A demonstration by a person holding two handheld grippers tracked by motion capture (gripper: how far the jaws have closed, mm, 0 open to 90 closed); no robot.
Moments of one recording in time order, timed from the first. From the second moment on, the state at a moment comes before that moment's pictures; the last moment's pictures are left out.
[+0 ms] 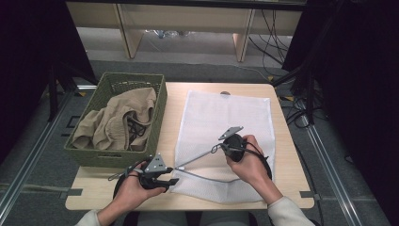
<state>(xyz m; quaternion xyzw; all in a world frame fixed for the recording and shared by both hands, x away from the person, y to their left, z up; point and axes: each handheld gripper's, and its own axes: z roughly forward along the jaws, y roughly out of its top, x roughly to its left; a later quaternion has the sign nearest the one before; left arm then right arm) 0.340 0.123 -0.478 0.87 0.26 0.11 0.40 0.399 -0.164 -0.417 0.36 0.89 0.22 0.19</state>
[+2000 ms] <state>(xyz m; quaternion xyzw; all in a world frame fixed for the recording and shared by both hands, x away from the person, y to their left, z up) 0.514 0.229 -0.437 0.82 0.49 0.25 0.18 0.399 -0.158 -0.402 0.36 0.87 0.25 0.24</state>
